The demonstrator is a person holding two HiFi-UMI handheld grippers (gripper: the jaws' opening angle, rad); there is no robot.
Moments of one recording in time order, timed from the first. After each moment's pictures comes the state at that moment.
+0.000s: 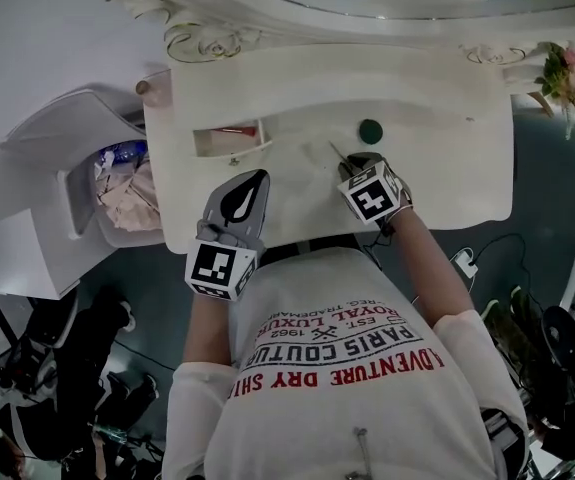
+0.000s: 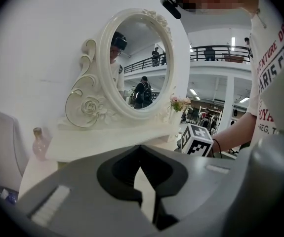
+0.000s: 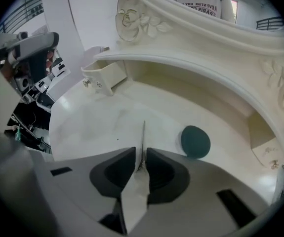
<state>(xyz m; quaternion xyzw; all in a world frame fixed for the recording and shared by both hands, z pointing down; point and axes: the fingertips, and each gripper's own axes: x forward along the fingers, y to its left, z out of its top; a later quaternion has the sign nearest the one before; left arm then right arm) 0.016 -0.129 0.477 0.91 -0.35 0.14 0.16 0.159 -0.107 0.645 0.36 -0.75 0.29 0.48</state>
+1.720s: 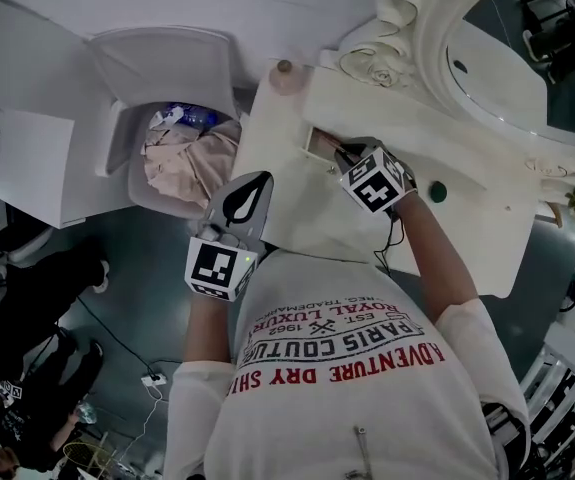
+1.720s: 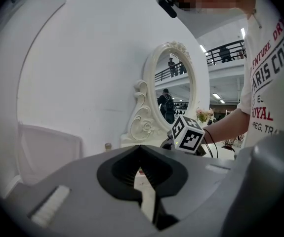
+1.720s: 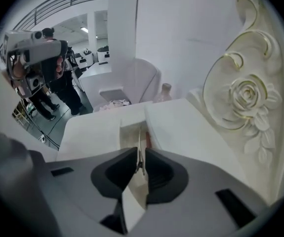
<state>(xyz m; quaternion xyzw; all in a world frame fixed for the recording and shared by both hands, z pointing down) -0.182 -0.122 0.425 0.86 -0.49 0.10 0.11 -0.073 -0.196 0.565 0.20 -0.85 0.07 0.49</state>
